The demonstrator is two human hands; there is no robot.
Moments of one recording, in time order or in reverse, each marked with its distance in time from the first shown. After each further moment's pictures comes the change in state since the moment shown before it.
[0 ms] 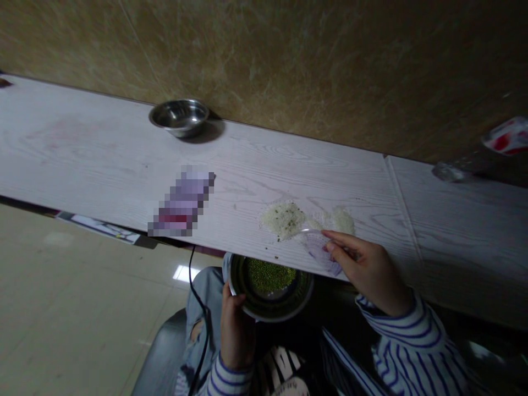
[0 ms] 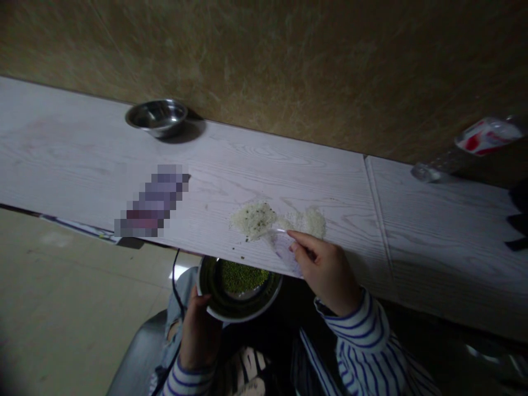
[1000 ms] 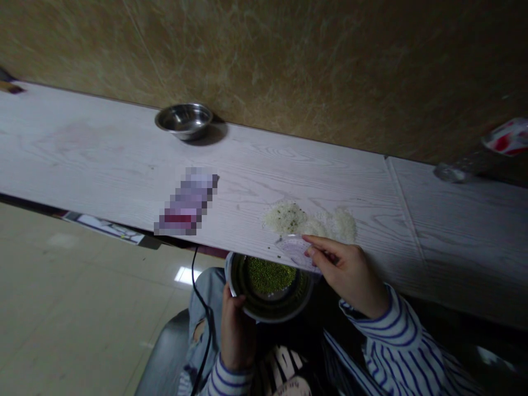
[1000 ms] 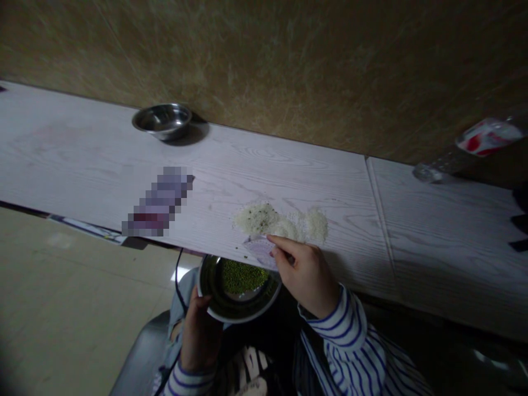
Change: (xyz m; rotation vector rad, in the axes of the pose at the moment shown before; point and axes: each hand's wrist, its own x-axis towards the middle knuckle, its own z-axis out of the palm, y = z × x) left_hand -0.003 0.004 -0.003 -0.008 -0.015 0.009; right_hand -0.005 -0.029 0.027 0.071 -0.077 -0.105
